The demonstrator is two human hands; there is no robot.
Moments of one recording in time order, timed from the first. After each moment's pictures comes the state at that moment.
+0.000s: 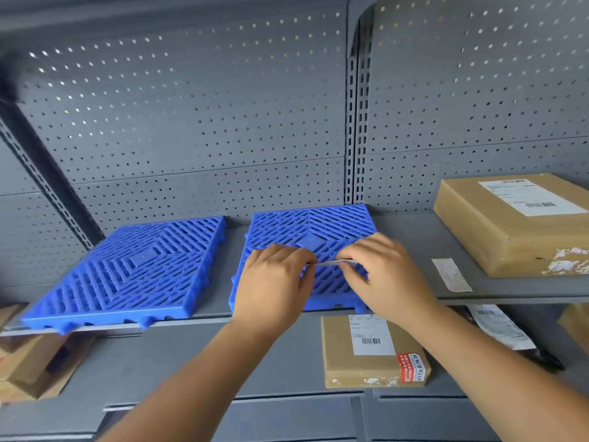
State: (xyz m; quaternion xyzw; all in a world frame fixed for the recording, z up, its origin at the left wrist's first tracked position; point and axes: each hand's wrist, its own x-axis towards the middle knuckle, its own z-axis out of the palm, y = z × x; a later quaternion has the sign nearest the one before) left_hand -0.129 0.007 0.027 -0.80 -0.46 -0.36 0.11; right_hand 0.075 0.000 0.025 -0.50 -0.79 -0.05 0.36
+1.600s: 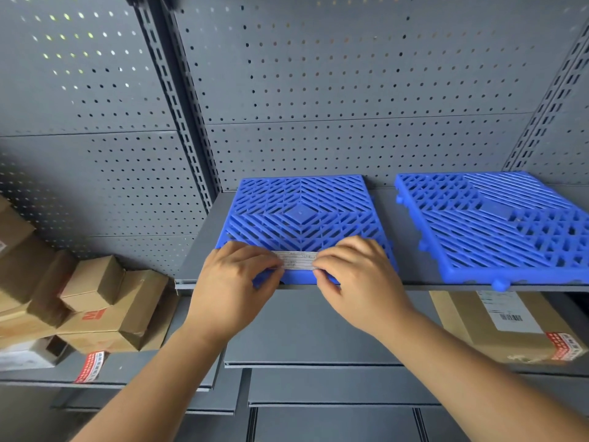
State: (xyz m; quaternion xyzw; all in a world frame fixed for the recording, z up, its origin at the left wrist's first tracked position) left_hand -0.536 0.033 -0.022 -0.80 -0.47 -0.36 0.07; right_hand -0.304 0.030 -0.032 -0.45 -0.81 -0.12 0.35
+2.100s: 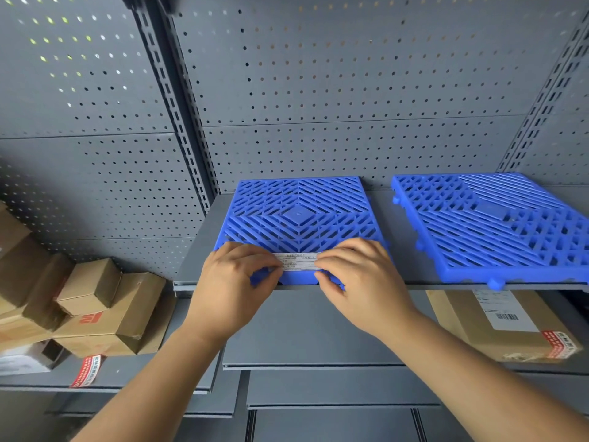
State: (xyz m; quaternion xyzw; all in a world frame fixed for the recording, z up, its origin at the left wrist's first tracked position) left_hand -0.533 0.033 -0.020 -0.79 -0.50 -0.36 0.02; right_hand -0.297 0.026 -0.030 -0.46 -0.81 -0.13 0.35
